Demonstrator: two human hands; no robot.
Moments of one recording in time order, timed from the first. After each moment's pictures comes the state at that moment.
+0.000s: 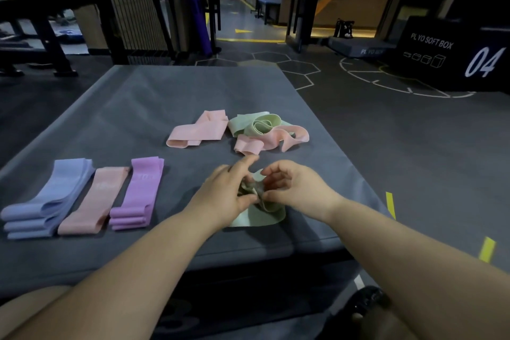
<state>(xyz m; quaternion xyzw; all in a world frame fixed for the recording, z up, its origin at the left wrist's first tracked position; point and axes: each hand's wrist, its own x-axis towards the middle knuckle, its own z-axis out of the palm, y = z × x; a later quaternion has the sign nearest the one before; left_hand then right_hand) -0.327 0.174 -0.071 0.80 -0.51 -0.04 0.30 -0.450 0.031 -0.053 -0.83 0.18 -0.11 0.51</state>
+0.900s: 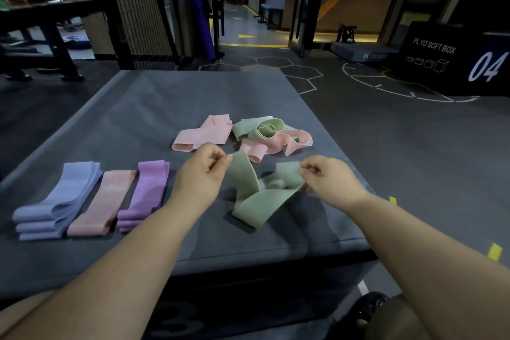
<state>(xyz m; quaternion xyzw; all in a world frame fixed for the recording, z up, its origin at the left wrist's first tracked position) -0.307 0.186 -0.051 0.82 -0.30 -0.01 0.48 -0.466 -0.005 -0.044 -0.89 0.30 -0.16 0.32</state>
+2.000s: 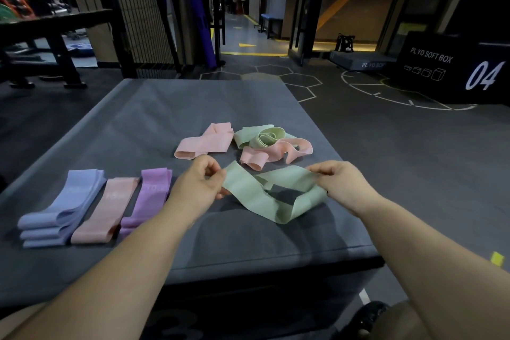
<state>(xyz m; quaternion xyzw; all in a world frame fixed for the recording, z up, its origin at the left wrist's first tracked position) -0.307 0.197 -0.046 0.79 -0.25 -0.13 0.55 -0.467 -0.025 -0.044 -0.79 0.32 -0.19 0.48</state>
